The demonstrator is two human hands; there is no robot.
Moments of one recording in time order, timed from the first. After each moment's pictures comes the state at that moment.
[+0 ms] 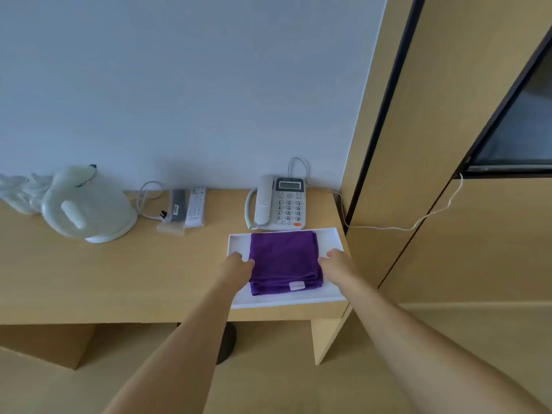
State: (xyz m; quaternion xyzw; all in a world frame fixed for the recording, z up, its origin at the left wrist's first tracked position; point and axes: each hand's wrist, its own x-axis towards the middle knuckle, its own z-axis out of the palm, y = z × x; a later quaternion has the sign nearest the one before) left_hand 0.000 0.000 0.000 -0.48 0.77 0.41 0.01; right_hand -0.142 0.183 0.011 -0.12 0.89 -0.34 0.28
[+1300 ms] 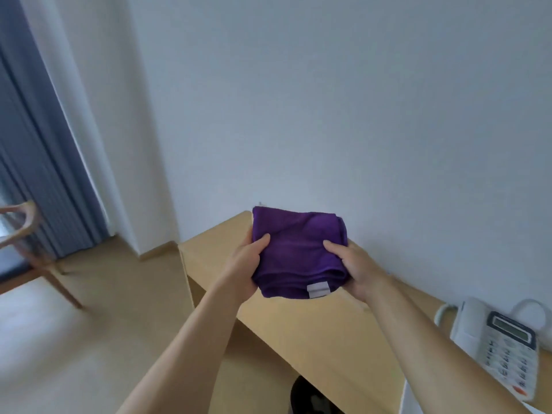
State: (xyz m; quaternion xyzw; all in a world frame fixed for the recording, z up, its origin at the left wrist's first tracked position) left_hand 0.301 -0.145 0.201 -0.38 0.42 0.69 -0.45; right_hand 0.087 -0.114 0.196 -0.37 0.46 -0.56 0.58
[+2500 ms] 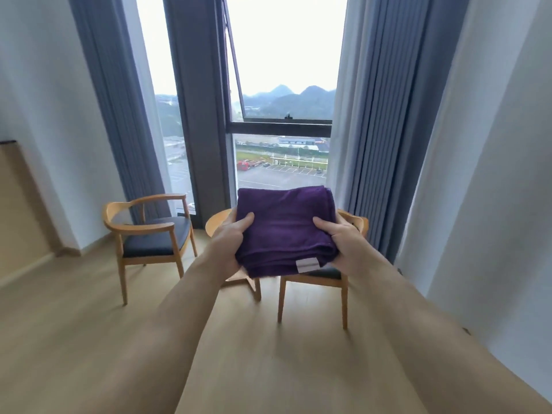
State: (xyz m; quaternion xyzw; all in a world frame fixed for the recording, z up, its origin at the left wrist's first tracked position) left_hand 1.117 -0.251 0.260 -0.55 0.18 0.28 -0.77; right_hand 0.988 -0.439 0.255 -0.55 0.14 -0.18 0.80
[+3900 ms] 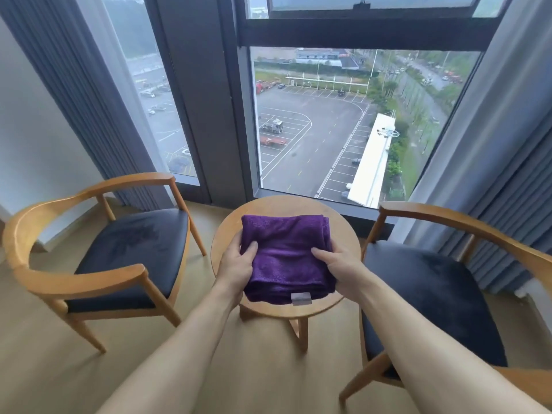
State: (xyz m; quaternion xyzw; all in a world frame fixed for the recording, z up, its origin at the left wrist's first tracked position) left_hand 1.908 -0.568 0.018 -0.71 0.13 0.18 -0.67; right_hand 1.792 -0.743 0.034 -0.61 0.29 -0.03 0.74
